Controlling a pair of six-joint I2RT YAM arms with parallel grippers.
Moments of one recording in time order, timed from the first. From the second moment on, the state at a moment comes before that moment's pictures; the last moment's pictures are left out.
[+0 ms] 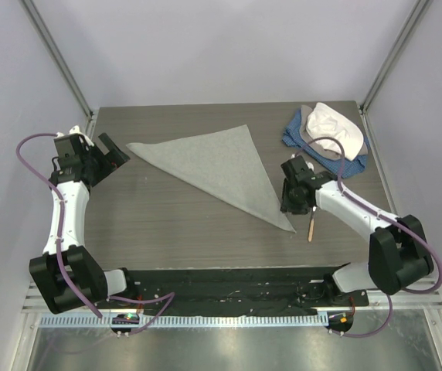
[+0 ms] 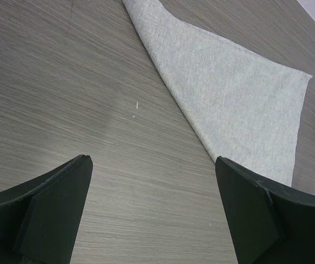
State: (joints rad) left arm 0.29 1.27 1.06 -0.49 0.27 -0.43; right arm 0.42 1.39 0.89 -0.69 0.15 0.56
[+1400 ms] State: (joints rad) left arm 0.27 1.26 1.06 -0.48 0.28 -0.45; right arm 0.09 1.57 0.87 -0.61 0.16 0.40
